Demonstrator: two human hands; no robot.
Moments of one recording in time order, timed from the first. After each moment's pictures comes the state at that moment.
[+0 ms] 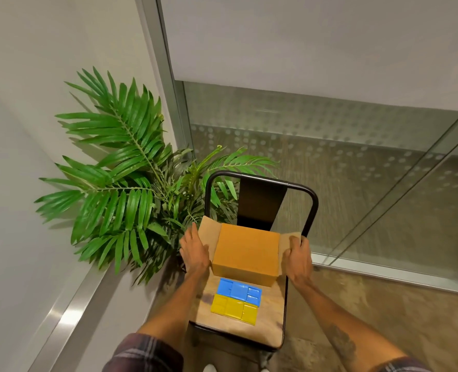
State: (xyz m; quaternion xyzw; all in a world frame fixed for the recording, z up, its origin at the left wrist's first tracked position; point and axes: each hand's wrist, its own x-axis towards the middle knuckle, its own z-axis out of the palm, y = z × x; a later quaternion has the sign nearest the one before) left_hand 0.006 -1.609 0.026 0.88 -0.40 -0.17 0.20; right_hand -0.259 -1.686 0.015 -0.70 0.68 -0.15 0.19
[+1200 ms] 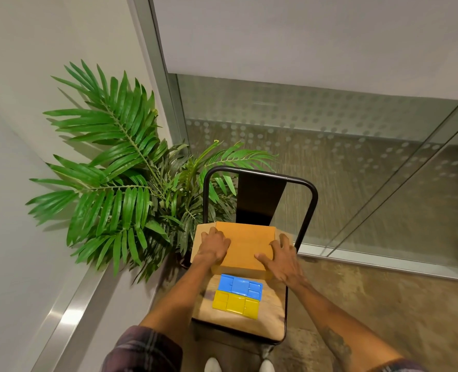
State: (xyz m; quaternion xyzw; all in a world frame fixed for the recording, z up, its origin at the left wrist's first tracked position) left_hand -0.007 -1.647 0.026 0.78 -0.56 -0.28 0.01; right_hand -0.242 -1.668 0.009 -0.75 0.61 0.00 0.24
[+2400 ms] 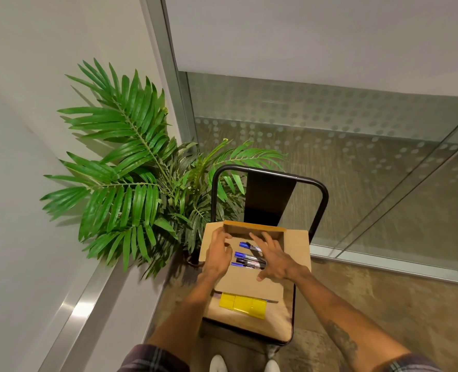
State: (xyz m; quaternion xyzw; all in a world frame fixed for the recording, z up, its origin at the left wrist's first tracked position) left_hand -0.019 -1.602 0.022 0.76 -0.47 -0.31 0.32; right_hand -0.207 -1.674 0.025 -0.83 0.43 0.09 0.33
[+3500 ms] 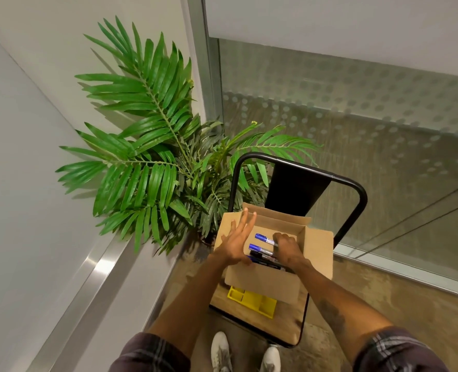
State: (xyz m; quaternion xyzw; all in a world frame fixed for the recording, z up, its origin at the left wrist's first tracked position) left_hand -0.001 -1.624 0.032 0.71 -0.59 -0.38 0.07; right_hand -0.176 -1.723 -0.051 -0.80 0.52 0.13 0.27
